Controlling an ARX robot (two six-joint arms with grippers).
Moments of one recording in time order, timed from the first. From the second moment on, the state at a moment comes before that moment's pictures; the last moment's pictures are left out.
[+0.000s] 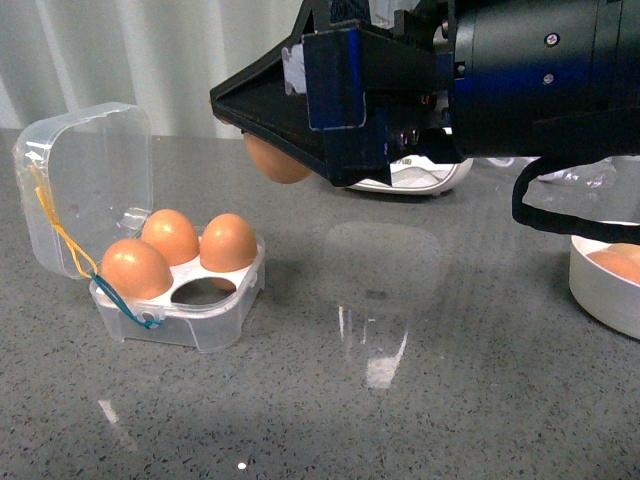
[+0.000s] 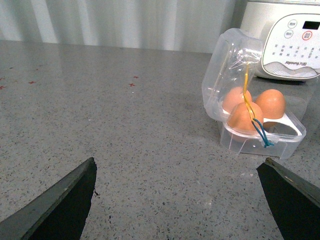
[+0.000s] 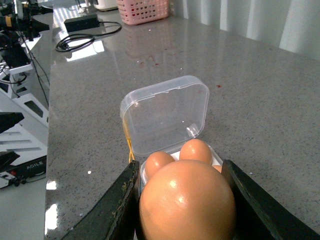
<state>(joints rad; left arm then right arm) 0.00 0.00 0.03 0.00 0.00 0.00 0.46 1.53 0.87 0.50 -0.65 0.00</state>
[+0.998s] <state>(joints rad) 0.00 0.00 0.03 0.00 0.00 0.00 0.52 1.81 1.03 0.48 -0.69 -0.09</state>
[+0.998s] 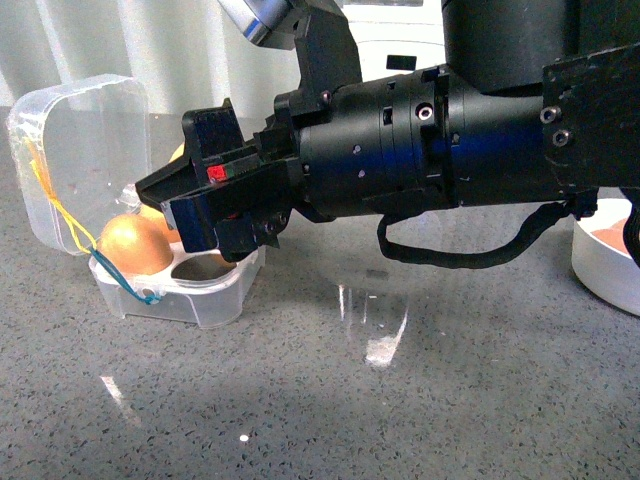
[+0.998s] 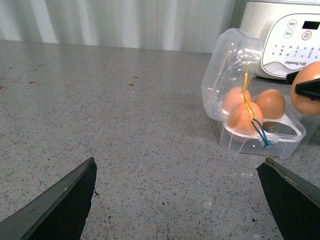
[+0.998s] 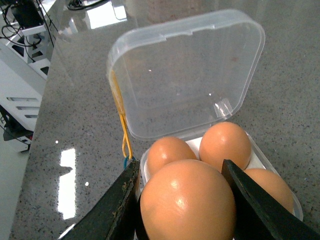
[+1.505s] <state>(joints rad) 0.00 0.00 0.03 0.00 0.00 0.00 0.53 1.84 1.05 0.48 -0.68 -0.10</state>
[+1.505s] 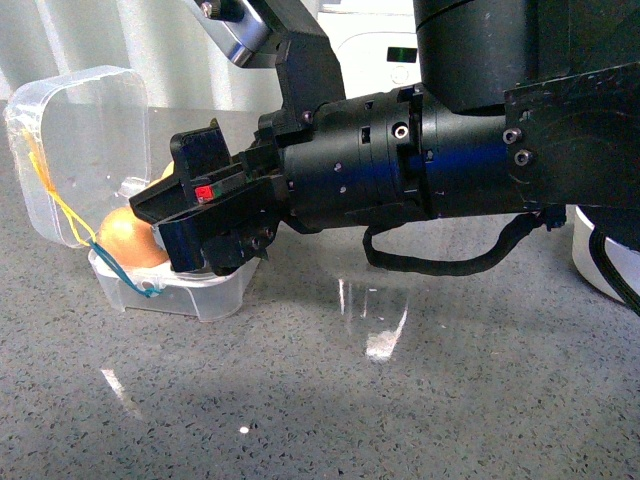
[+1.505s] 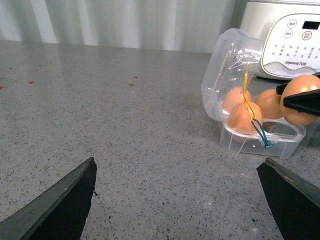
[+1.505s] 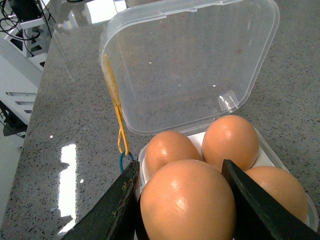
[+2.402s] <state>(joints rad) 0.00 0.00 0.03 0.00 0.00 0.00 0.45 1.68 0.98 0.54 -0.64 -0.08</state>
